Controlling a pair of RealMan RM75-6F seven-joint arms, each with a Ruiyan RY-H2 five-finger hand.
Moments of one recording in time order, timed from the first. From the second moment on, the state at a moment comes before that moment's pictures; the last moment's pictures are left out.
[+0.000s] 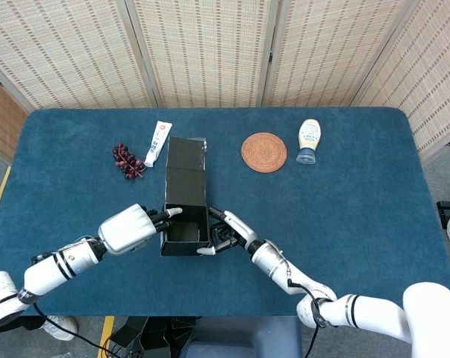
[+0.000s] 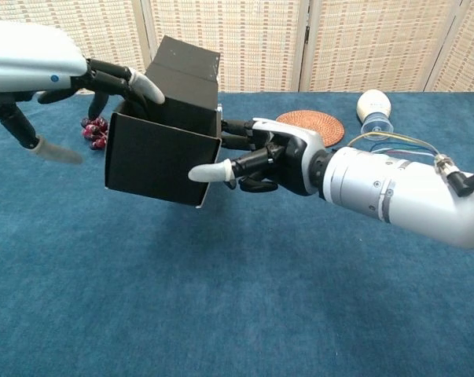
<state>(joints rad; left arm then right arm) -0.83 -1.04 0.01 -1.62 1.82 1.02 0.02 0.80 -1.72 0.26 -1.41 -1.31 0.73 0.92</state>
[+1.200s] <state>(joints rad) -0.55 -1.02 -0.01 -1.58 1.58 1.21 -0.22 0.86 -1.91 0.28 -1.28 -1.04 0.71 0.33</state>
